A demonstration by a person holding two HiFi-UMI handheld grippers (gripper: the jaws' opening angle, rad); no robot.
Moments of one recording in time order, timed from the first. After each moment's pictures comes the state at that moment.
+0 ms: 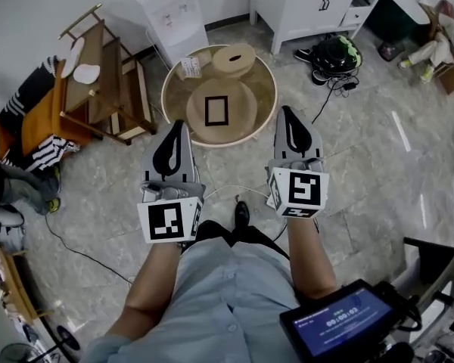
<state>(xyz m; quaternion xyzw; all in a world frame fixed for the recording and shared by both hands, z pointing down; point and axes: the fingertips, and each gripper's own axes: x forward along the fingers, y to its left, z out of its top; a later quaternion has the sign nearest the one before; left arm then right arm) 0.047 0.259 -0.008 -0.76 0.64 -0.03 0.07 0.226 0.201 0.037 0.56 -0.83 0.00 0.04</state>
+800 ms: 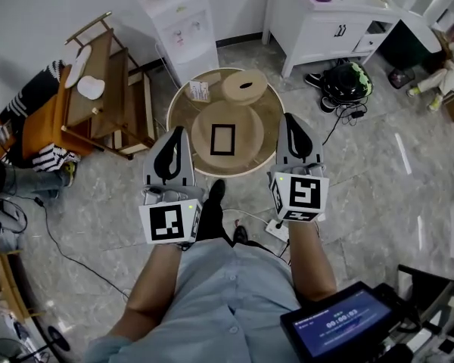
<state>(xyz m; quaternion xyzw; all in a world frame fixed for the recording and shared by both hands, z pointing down) -0.006 0.149 0.000 -0.74 0.67 -0.03 0.07 0.181 0.078 0.037 0.54 -0.84 -0.02 0.05</state>
